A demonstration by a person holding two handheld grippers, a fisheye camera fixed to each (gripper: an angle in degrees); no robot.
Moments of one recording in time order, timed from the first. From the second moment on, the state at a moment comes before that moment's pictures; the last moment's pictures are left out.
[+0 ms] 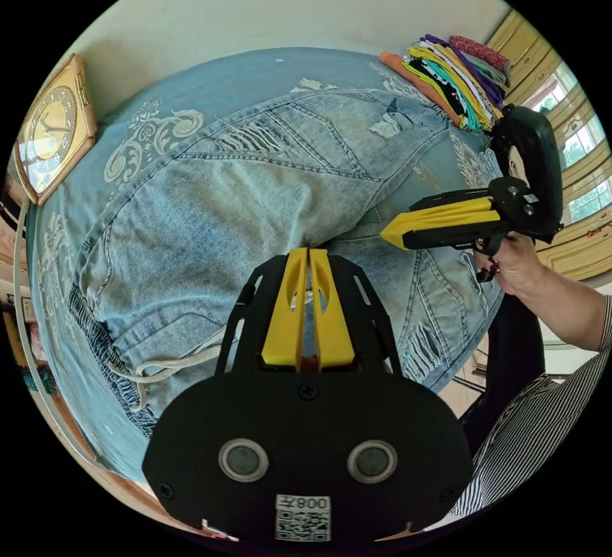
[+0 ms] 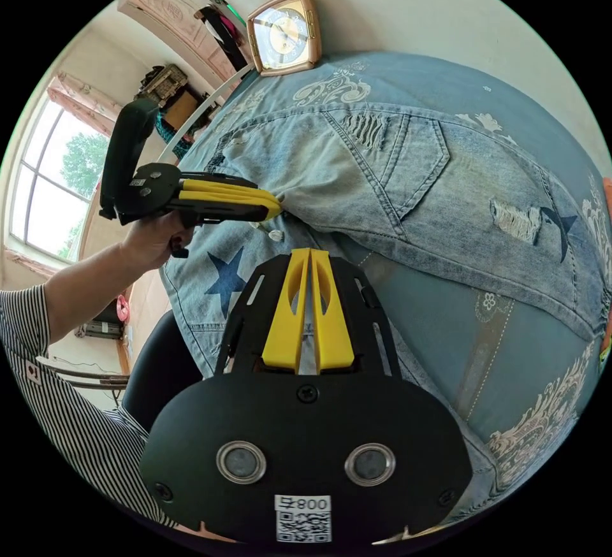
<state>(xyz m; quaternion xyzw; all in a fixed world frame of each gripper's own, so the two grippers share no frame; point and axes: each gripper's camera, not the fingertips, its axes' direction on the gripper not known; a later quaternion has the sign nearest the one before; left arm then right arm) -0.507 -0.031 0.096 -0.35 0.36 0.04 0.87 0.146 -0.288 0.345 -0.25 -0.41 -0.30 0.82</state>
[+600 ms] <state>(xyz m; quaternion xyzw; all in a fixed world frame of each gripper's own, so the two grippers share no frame) -0.515 -0.048 0.162 -0.34 0.46 -0.05 0.82 0.139 -0.331 0.414 -0.26 -0.49 -0.30 0.78</state>
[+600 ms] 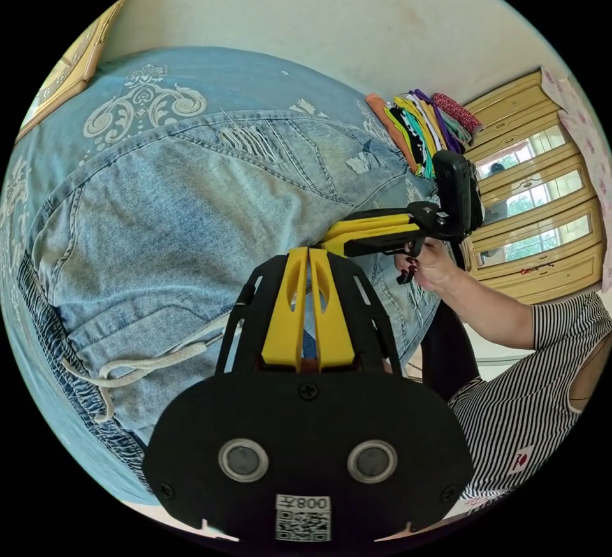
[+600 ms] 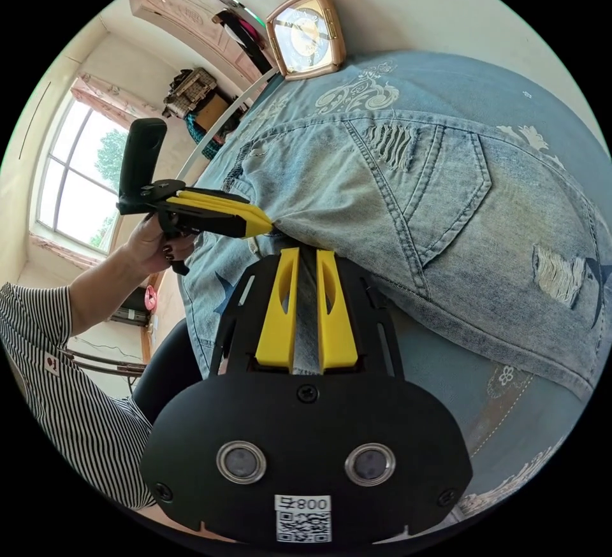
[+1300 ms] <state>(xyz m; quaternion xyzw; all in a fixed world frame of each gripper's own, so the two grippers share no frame) -0.480 -0.060 0.160 -0.33 0.38 0.02 0.86 0.154 -0.353 0.424 -0.24 -0.48 -0.29 0.79</state>
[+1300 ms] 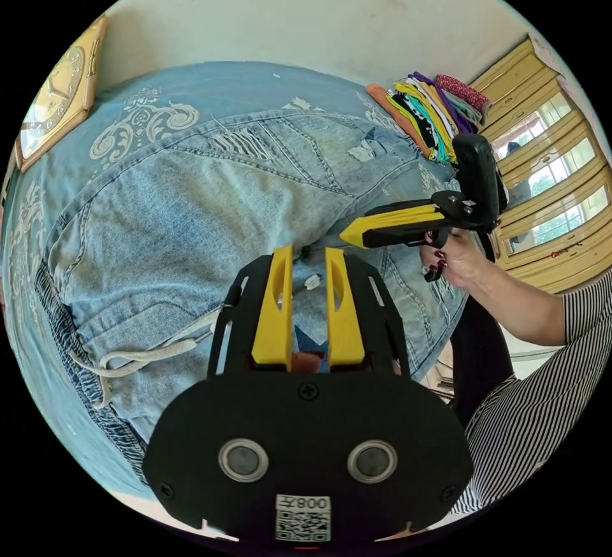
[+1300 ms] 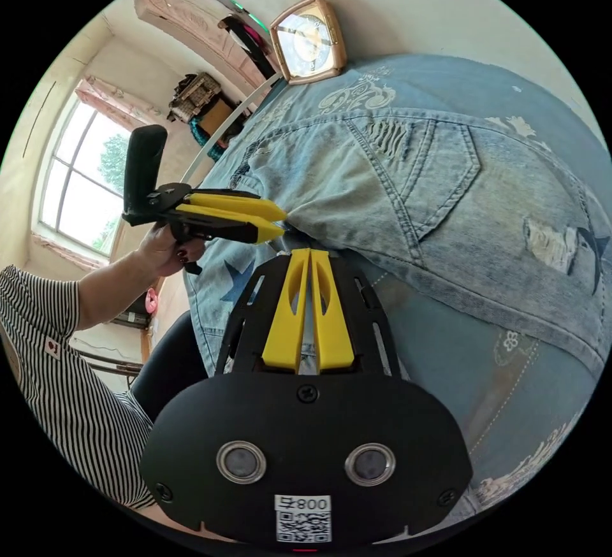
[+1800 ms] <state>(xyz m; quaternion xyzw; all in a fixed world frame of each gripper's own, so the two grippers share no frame) -0.491 -0.061 0.167 -0.35 0.35 0.00 0.87 0.117 -0.349 0.428 -0.31 -0.48 -0.34 0.75</state>
